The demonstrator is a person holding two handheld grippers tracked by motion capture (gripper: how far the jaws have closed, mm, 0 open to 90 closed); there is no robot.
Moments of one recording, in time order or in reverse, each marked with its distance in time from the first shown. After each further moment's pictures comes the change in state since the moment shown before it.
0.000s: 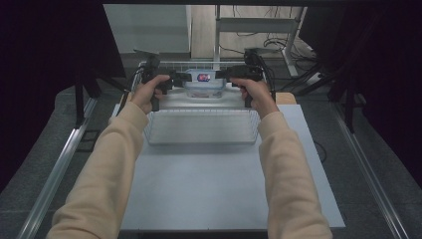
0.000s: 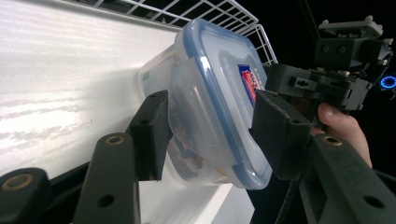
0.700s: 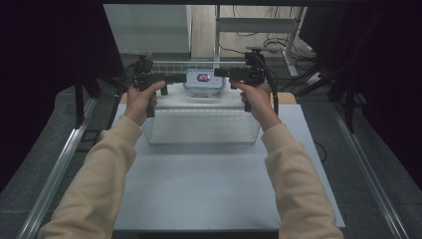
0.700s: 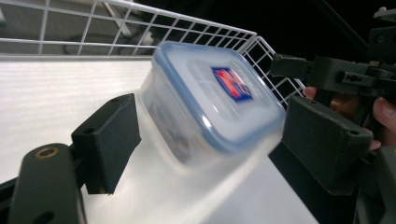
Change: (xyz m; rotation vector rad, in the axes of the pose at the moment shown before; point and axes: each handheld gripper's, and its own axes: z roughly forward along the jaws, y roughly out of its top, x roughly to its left) left arm -0.047 -0.045 -0.033 -0.182 0.184 0.309; right arm 0.039 -0.028 -0.030 -0.179 -0.071 -0.242
